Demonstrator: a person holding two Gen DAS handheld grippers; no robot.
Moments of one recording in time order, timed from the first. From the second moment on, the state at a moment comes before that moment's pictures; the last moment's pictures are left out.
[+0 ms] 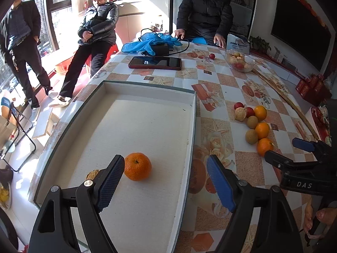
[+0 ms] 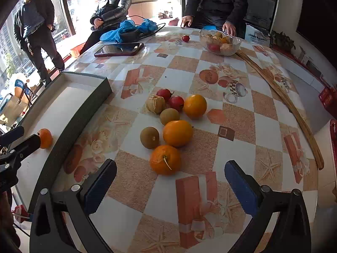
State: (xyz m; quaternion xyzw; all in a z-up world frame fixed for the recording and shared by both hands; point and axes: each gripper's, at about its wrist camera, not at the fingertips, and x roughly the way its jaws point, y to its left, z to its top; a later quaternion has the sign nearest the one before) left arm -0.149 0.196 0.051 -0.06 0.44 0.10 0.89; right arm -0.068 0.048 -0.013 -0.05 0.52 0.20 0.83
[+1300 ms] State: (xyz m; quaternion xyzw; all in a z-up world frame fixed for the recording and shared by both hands) left arm -0.089 0.076 -0.014 -0.01 0.45 0.05 0.89; right arm -0.110 -0.090 -0.043 -0.02 0.49 0.16 0.85
